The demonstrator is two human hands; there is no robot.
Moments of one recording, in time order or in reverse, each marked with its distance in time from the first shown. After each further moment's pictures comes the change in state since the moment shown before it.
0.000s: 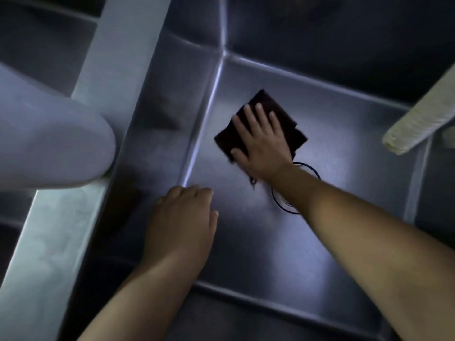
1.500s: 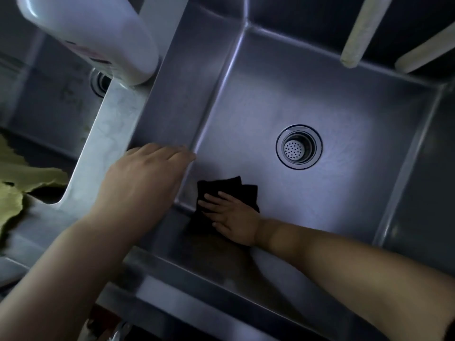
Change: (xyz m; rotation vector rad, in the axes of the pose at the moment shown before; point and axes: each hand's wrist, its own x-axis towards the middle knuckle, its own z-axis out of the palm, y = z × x) left_hand -0.108 -0.038 -0.030 0.199 0.333 0.293; right_hand -0.196 -0.122 0.009 0.575 -0.389 -0.670
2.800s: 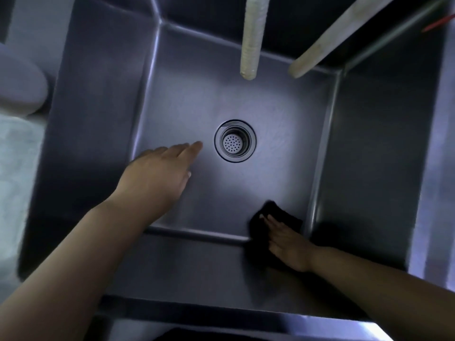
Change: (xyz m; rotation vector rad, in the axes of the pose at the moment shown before) left_hand 0.075 0.058 0.041 -0.214 -0.182 0.194; right_hand -0.214 0.006 -0.002 0.216 -0.305 0.740
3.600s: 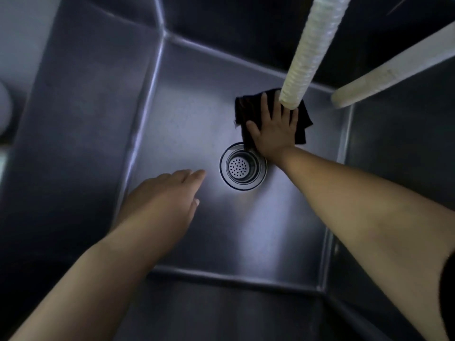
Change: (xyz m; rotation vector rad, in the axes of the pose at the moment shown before) left_hand 0.028 -0.015 0.016 -0.127 -0.169 -0.173; right_hand 0.172 0.012 -0.235 -0.169 0.914 0.464
